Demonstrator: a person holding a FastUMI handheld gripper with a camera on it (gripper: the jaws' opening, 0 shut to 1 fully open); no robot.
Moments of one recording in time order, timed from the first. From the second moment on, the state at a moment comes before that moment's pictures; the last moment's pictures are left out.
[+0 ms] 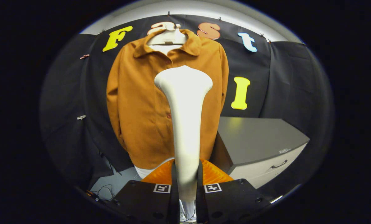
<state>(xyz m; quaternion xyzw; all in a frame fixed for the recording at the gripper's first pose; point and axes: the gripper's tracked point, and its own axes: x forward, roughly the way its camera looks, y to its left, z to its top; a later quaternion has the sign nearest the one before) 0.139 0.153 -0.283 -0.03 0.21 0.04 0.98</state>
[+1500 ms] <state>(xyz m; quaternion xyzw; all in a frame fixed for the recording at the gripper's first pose) 0.245 0.267 -0.302 -0.16 0.11 0.04 0.98</state>
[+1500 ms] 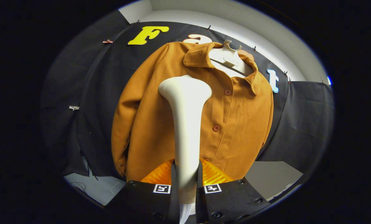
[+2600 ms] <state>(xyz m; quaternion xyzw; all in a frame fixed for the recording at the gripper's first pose) 0.162 0.229 -0.447 -0.18 0.26 0.05 0.95</state>
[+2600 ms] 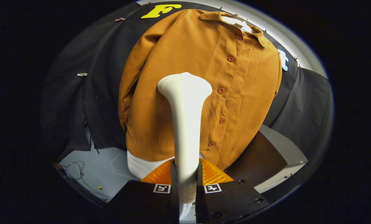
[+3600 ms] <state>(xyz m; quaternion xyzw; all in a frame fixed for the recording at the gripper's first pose) 0.113 0.148 -0.314 -0.08 0.21 0.00 0.97</state>
